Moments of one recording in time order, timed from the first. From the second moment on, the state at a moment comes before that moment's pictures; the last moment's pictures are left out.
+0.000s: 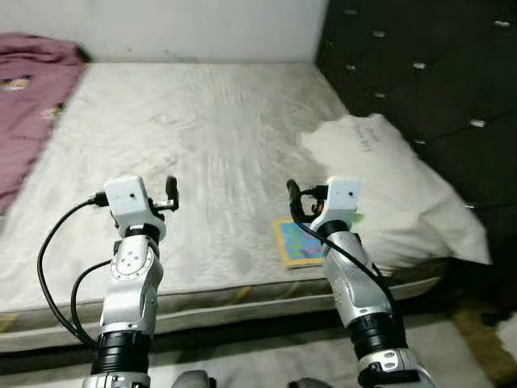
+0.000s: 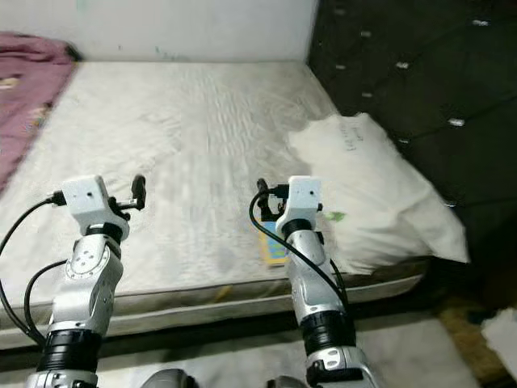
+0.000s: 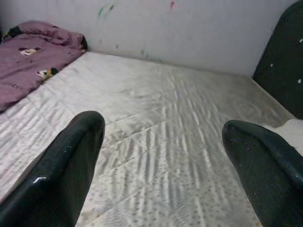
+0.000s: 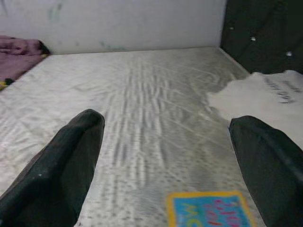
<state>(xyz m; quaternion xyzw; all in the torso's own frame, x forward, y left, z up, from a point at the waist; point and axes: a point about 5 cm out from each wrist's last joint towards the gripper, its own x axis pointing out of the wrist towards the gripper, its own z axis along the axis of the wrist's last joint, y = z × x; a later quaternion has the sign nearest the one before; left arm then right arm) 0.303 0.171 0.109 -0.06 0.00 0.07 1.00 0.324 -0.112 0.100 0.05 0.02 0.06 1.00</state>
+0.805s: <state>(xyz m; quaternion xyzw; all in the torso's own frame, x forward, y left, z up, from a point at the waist) 0.306 0.158 0.110 -0.06 -0.01 0.05 1.00 0.324 -0.124 0.091 0.04 0.04 0.04 1.00</state>
